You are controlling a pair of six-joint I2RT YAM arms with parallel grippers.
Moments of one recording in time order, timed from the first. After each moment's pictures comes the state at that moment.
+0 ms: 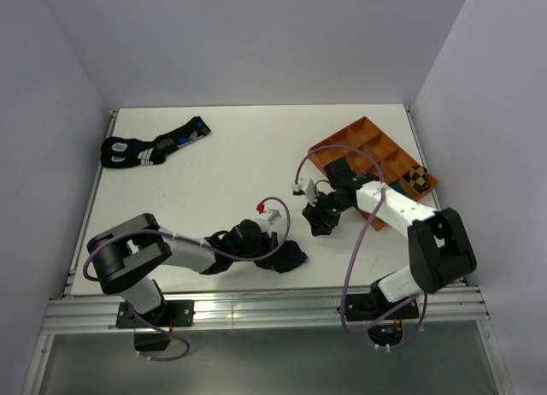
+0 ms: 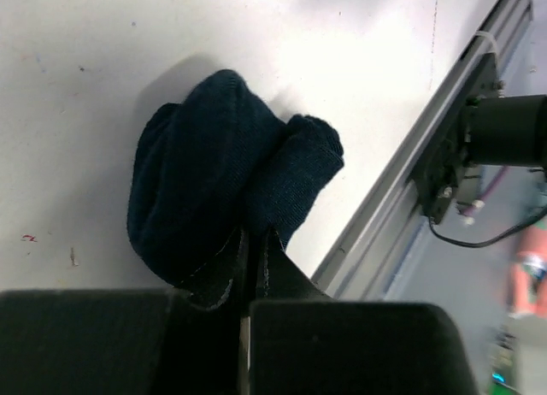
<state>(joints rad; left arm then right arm) -1.07 1.62 0.50 0.56 0.18 -0.80 0.40 1.49 0.89 -0.68 -0.51 -0.62</state>
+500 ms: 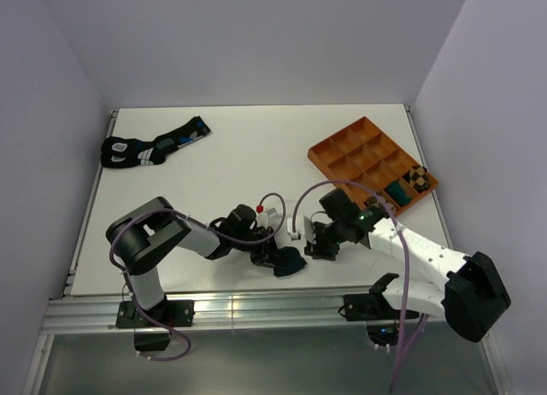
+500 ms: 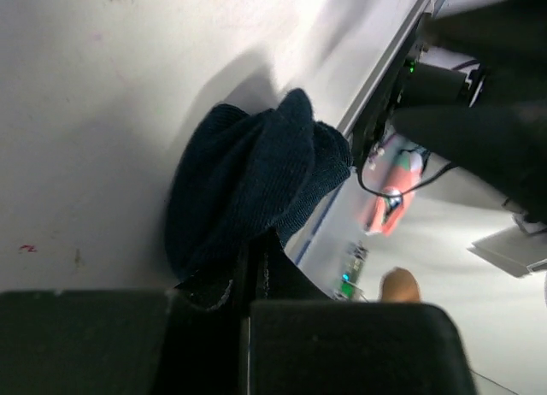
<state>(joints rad) -0.87 1.78 0.56 0.56 0.66 -1.02 0.59 1.13 0.65 -0.65 -0.48 -0.82</state>
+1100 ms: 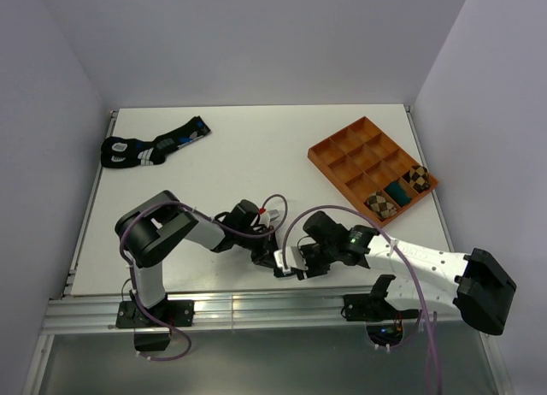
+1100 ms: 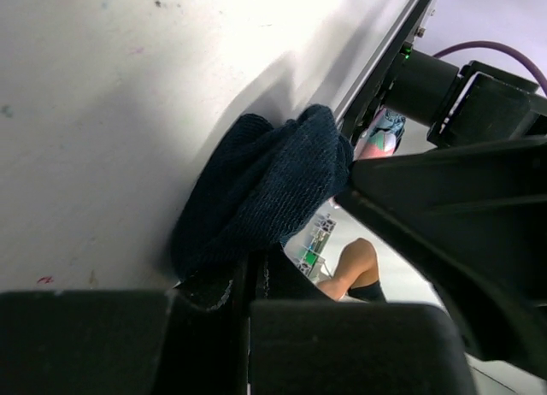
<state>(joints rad) -0.84 1.86 0.64 0.44 0.81 -1.07 0.91 1.07 0.54 -0.52 -0.40 -0.84</state>
